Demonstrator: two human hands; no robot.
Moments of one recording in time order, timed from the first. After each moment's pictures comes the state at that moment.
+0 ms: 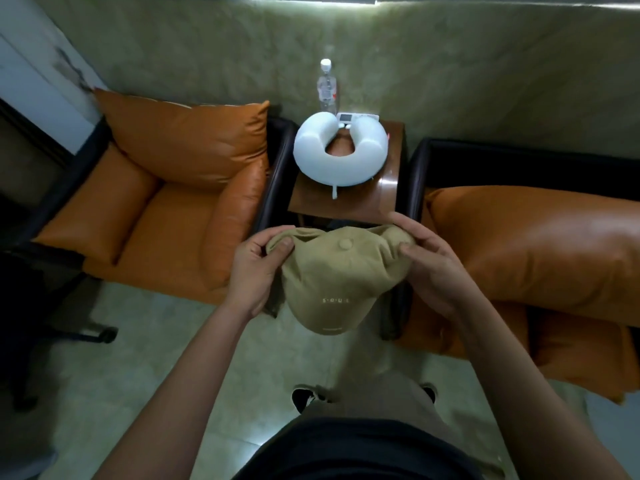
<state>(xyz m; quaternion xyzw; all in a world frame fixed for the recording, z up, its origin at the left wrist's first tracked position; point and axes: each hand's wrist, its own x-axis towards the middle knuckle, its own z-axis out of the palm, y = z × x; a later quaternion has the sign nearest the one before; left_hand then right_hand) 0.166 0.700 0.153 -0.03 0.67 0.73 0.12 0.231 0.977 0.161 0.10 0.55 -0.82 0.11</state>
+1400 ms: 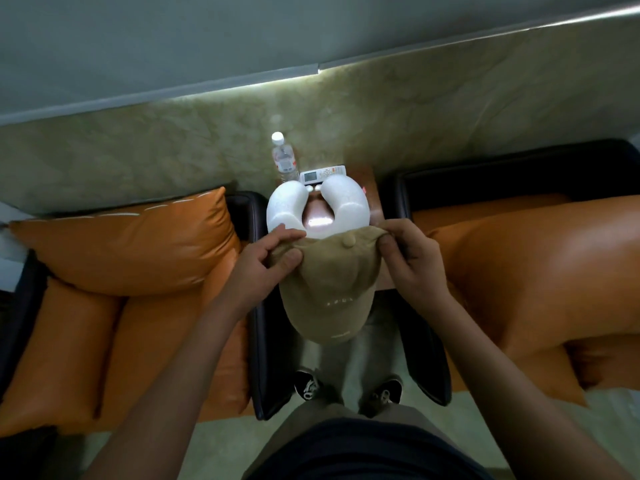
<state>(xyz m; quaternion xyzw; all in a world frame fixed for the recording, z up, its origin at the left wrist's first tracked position) -0.130 0.740 0.175 0.28 0.79 0.50 0.23 0.006 0.969 0.166 0.08 0.83 -0.49 -0.25</state>
